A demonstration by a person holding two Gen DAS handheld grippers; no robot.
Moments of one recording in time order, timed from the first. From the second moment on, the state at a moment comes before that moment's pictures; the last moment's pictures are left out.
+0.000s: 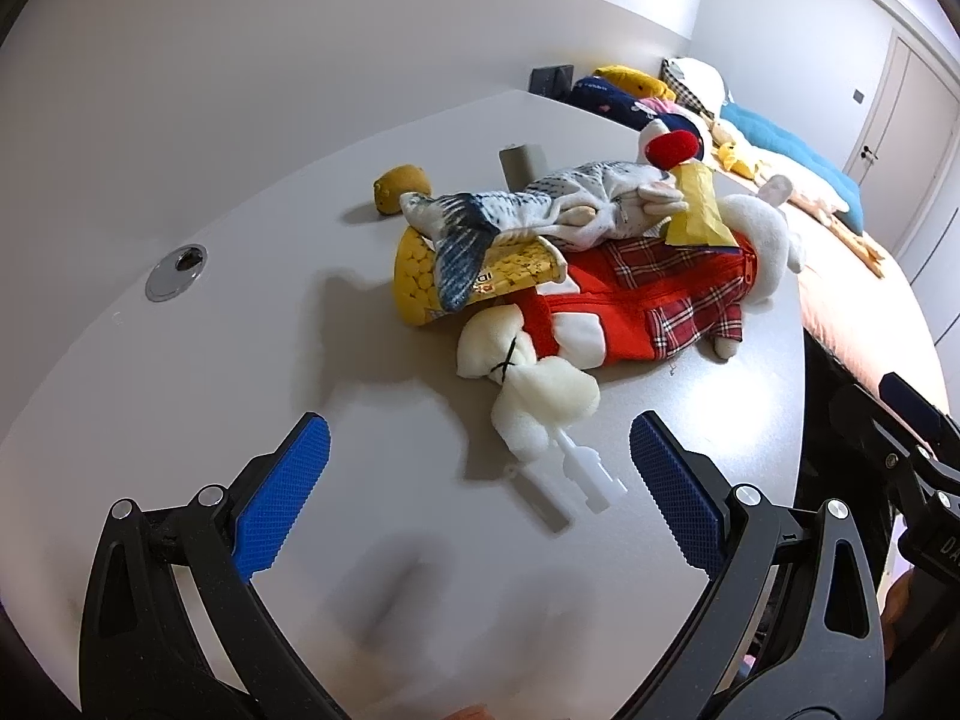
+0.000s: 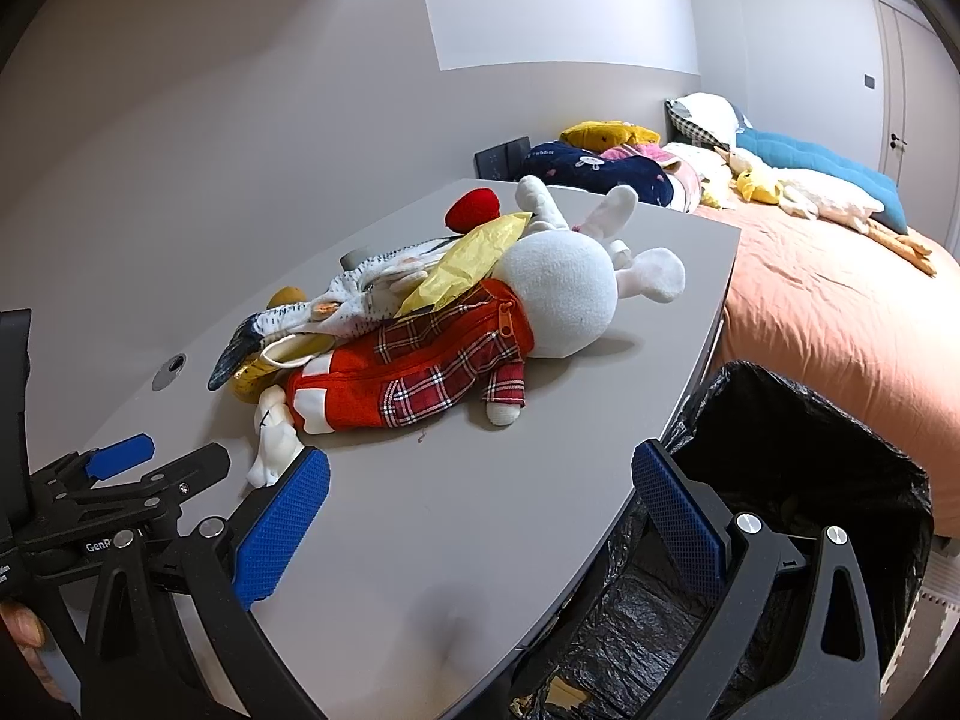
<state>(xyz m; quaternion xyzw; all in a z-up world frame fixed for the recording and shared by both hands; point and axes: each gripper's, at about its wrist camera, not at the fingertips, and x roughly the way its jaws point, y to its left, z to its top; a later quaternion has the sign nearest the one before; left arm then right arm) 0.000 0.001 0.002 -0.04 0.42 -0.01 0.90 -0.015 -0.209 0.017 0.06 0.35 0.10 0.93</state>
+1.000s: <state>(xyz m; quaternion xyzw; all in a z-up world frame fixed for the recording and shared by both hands) 0.053 -0.010 -0.040 -0.06 0.48 -0.03 0.88 0.037 -0.209 0.014 0.08 0.35 0.14 0.92</state>
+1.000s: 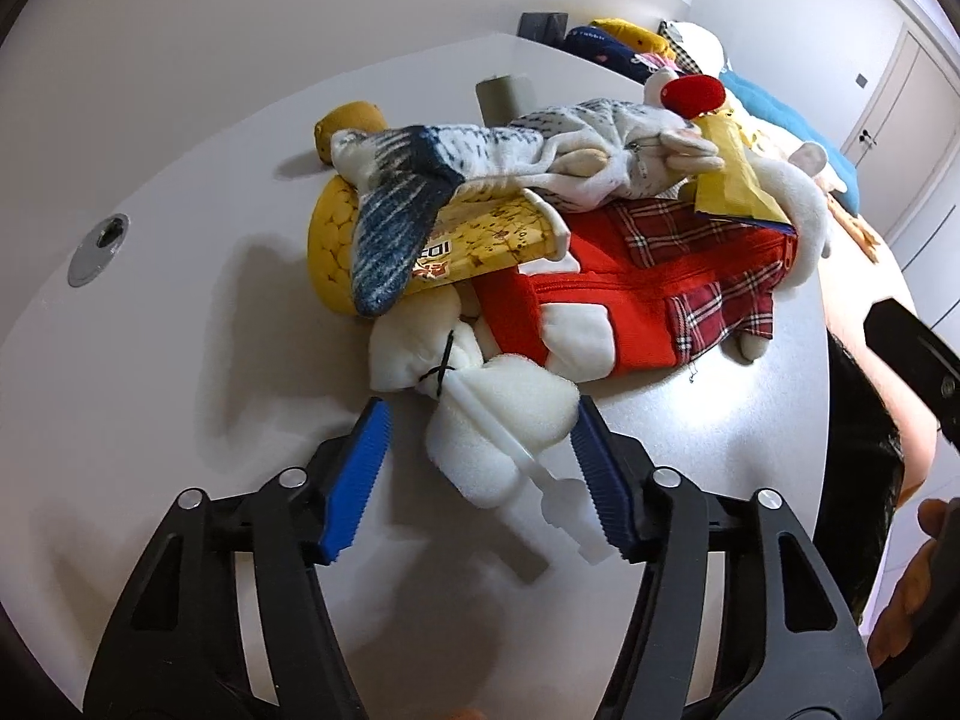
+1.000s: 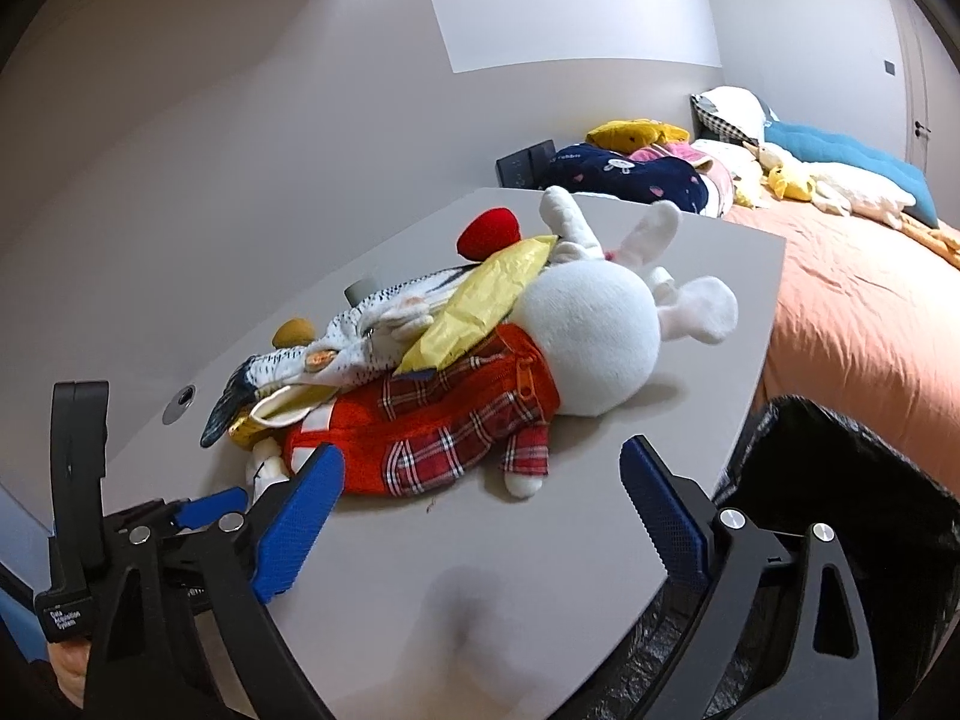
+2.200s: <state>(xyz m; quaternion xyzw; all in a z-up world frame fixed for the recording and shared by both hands) 0.059 -0.003 -0.045 -0.05 0.46 -0.05 0.88 0.140 -0.177 0.001 0.13 0.39 0.15 0.90</state>
